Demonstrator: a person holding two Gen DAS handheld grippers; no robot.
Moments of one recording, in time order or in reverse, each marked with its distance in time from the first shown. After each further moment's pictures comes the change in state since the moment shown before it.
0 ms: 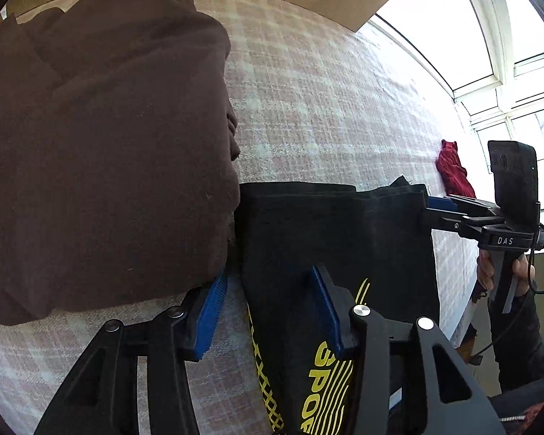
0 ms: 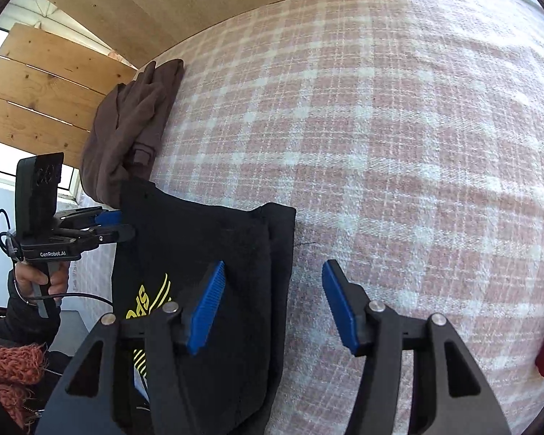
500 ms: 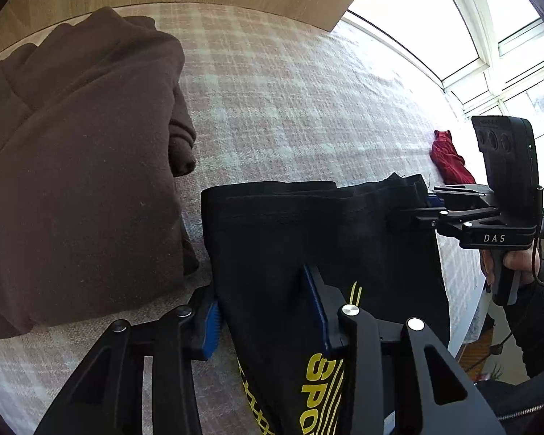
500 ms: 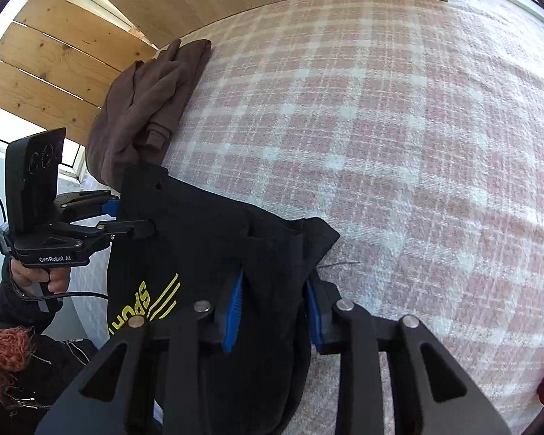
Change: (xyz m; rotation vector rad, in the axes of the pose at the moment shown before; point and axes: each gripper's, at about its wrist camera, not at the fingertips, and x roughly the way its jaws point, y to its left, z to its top) left arm 0.007 -0.021 -0.012 0.102 -0.076 0.006; right arm 0.010 0.016 -0.008 -0.093 -0.028 0.040
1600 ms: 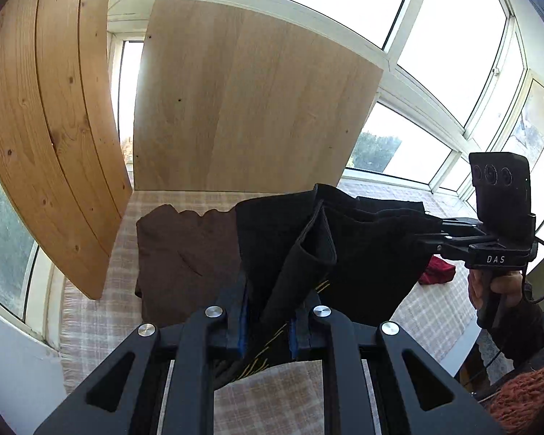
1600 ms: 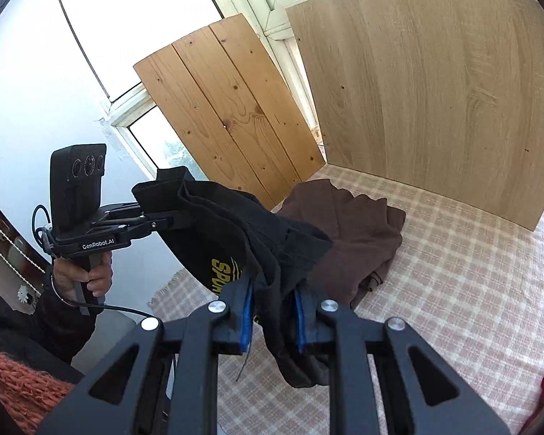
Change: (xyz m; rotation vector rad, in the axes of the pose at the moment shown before) left arm -0.278 0.037 -0.047 0.064 -0.545 0.164; right arm -0.095 0.256 0.047 -0.371 -0.357 0.123
